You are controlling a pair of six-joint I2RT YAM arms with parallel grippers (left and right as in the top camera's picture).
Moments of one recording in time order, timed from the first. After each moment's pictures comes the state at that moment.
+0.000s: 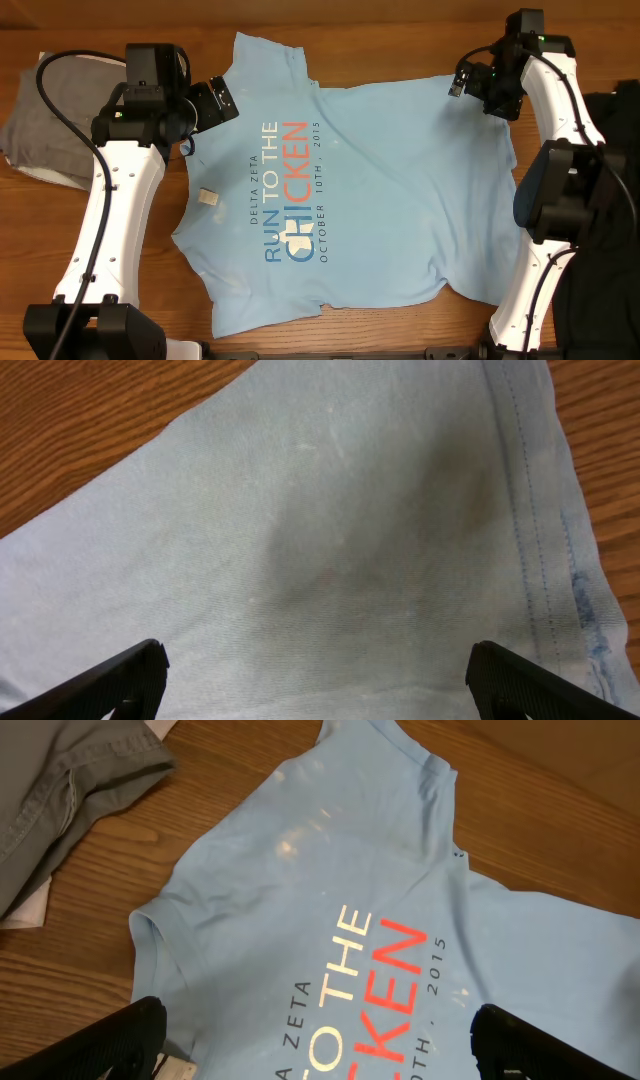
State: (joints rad) left arm -0.02 1.59 1.43 -0.76 0.09 -0.43; right arm -0.12 2.33 2.06 -1.06 -0.18 0.27
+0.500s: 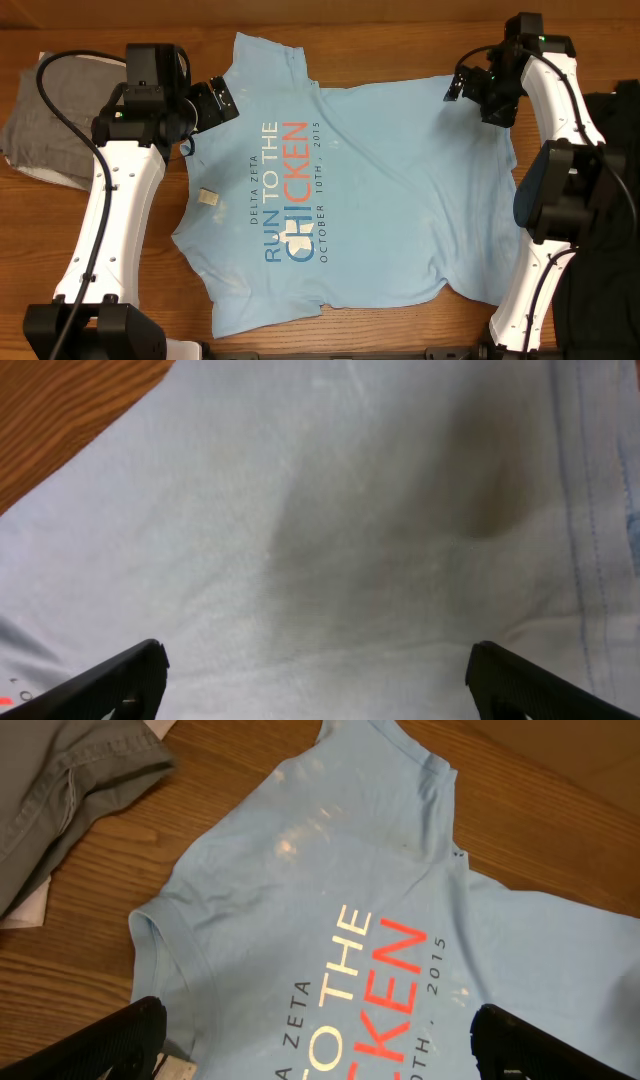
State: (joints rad) left arm -0.02 1.59 1.43 -0.76 0.09 -0.43; right arm -0.12 2.33 2.06 -1.13 -0.25 0.30
